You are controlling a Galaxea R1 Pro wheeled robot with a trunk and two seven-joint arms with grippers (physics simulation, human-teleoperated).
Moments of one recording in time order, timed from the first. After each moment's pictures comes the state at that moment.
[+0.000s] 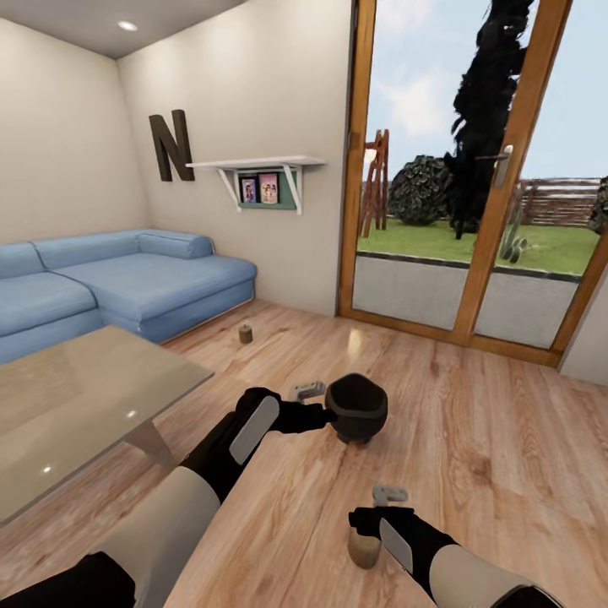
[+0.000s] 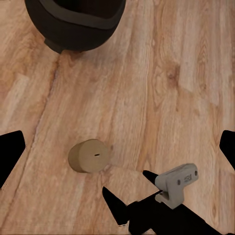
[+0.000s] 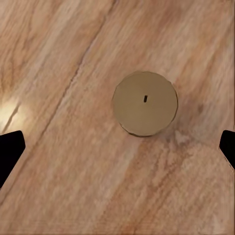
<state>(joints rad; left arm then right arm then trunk) -0.82 -0.17 -0.44 -0.86 0.82 0.83 0.21 -0.68 0.08 0.40 -0.18 -0.48 0.22 -0.09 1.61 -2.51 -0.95</state>
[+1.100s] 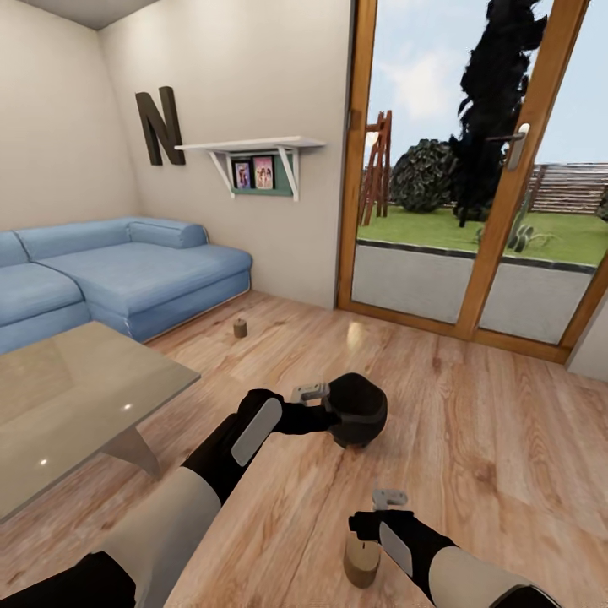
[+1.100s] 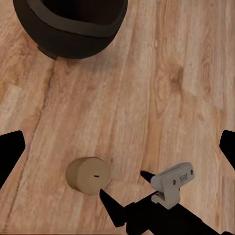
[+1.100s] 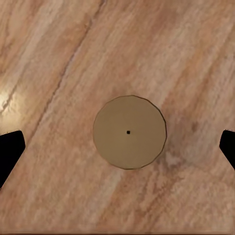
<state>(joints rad) -0.82 -0.17 -0.47 -0.85 0.82 0.82 0.20 -0.68 0.08 0.41 -0.16 -0.48 0.22 -0.09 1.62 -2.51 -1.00</state>
